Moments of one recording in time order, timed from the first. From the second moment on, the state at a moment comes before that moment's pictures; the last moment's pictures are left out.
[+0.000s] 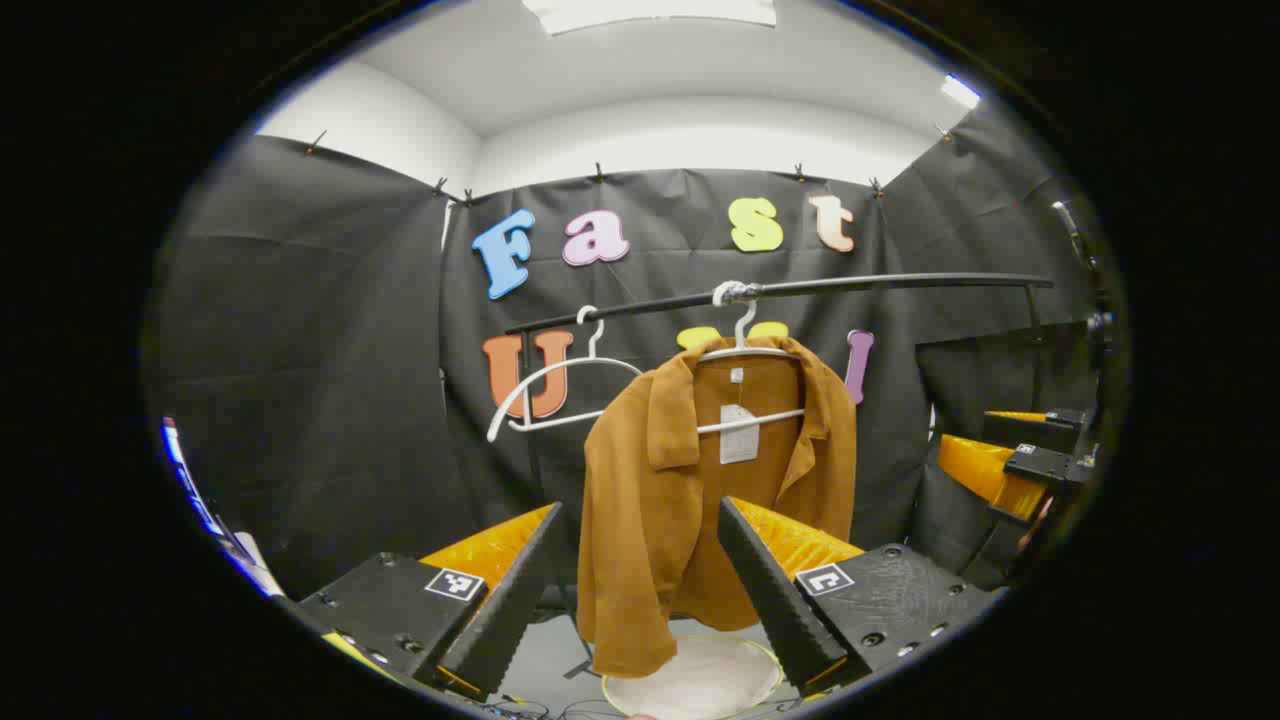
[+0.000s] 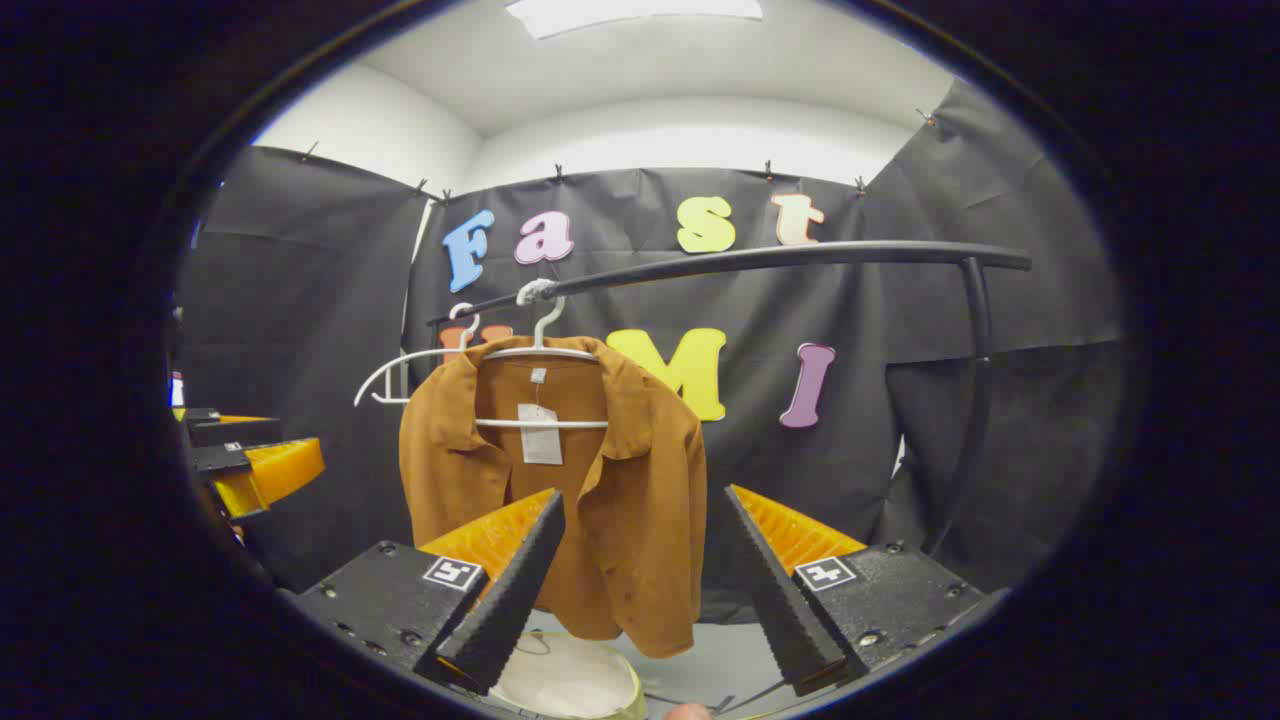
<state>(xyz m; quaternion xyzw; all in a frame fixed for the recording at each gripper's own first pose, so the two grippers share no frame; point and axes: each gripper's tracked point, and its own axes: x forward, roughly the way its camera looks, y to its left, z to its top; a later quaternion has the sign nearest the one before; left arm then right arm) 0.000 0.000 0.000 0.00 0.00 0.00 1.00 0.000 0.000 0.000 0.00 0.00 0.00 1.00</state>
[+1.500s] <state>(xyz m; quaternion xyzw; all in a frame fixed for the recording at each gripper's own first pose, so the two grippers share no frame) 0.198 -0.043 -0.081 0.00 0.09 0.03 1.00 0.199 0.027 -0.061 0.10 0.09 0.06 0.99</state>
